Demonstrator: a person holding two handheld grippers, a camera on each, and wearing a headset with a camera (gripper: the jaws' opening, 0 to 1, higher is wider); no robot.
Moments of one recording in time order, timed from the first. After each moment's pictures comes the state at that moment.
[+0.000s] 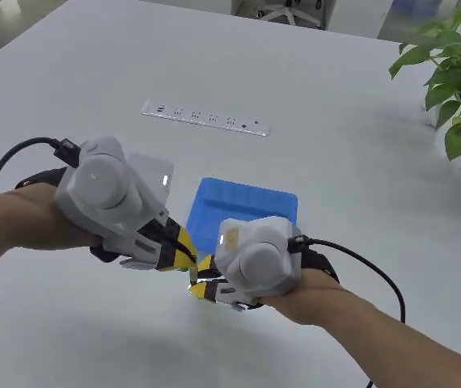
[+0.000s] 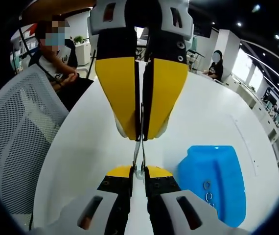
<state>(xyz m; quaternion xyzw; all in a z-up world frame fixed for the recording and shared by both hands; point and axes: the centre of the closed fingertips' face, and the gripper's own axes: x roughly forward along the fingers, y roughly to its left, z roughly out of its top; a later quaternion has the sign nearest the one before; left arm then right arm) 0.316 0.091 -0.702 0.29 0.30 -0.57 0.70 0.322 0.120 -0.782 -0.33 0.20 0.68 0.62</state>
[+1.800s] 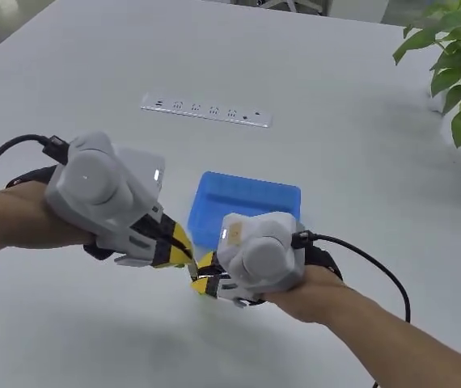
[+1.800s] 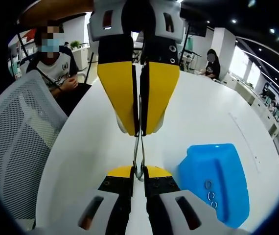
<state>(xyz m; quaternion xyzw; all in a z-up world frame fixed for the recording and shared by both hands) 0.320 0.099 -0.704 0.29 0.31 -0.57 0.70 0.322 0.121 -0.777 -0.31 0.21 0.68 0.63</state>
